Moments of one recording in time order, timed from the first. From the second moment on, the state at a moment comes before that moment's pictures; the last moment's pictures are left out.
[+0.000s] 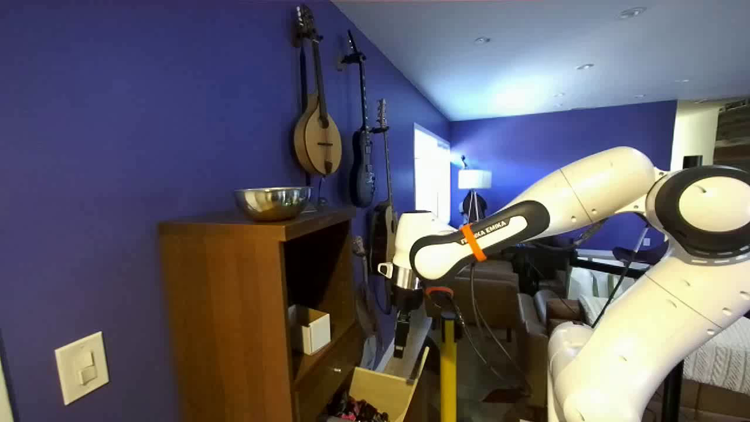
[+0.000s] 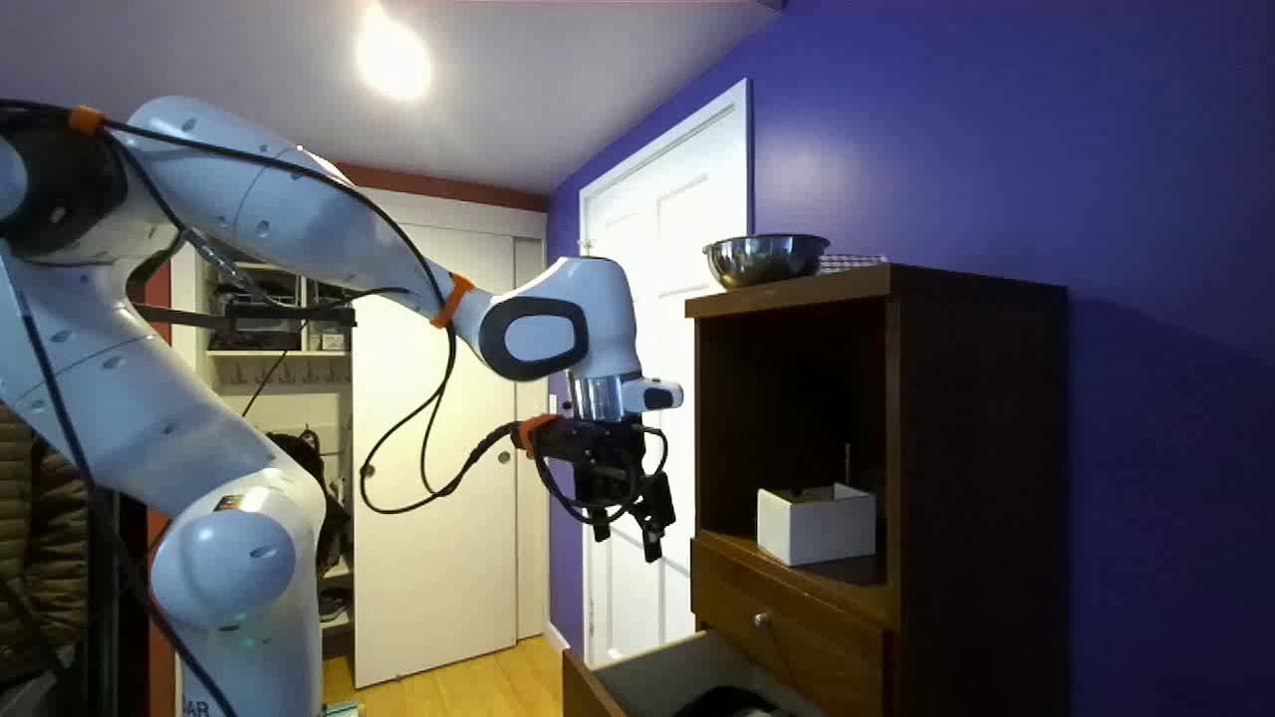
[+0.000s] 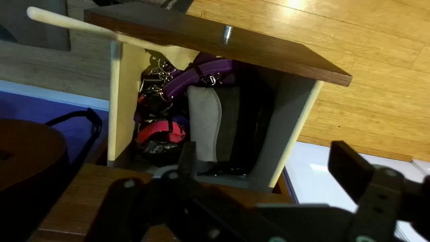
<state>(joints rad) -0.01 -0.65 -0.19 -2.70 -0.07 2.22 -0.40</state>
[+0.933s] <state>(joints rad) -0.02 -0.52 -0.14 -2.60 -0.02 2.55 -0.10</state>
